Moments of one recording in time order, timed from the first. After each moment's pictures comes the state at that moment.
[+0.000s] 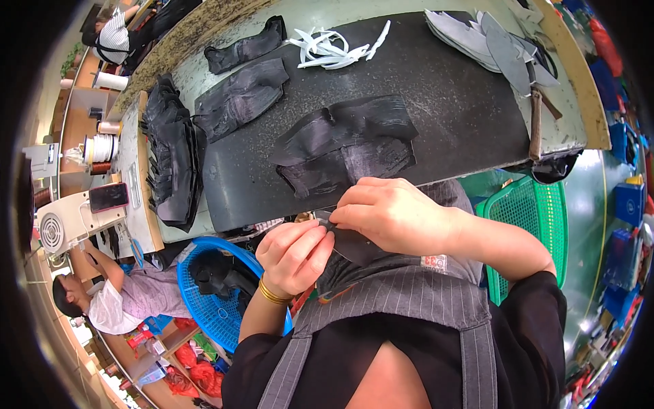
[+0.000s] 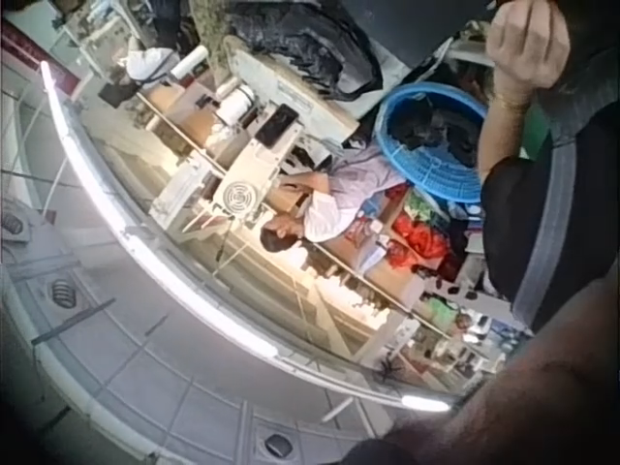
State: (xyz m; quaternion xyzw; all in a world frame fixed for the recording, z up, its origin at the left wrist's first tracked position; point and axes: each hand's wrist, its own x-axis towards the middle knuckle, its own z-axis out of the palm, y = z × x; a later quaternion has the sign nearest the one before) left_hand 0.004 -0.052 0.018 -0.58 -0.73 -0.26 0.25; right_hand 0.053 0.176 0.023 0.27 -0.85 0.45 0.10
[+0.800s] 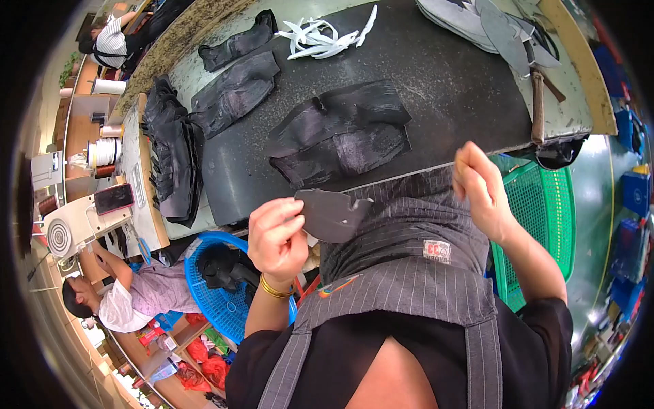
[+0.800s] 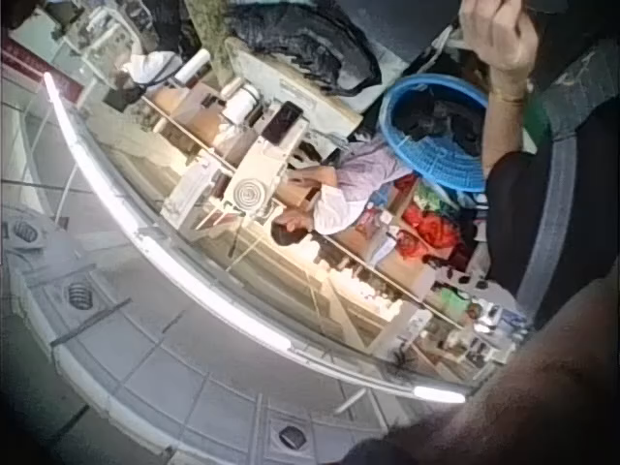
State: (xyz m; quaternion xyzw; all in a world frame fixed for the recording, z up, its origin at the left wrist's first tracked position) left_hand 0.005 -0.051 0.004 -0.48 -0.76 -0.39 0.20; right_hand 0.139 0.243 -0.007 -0.17 -0.68 0.71 0.07
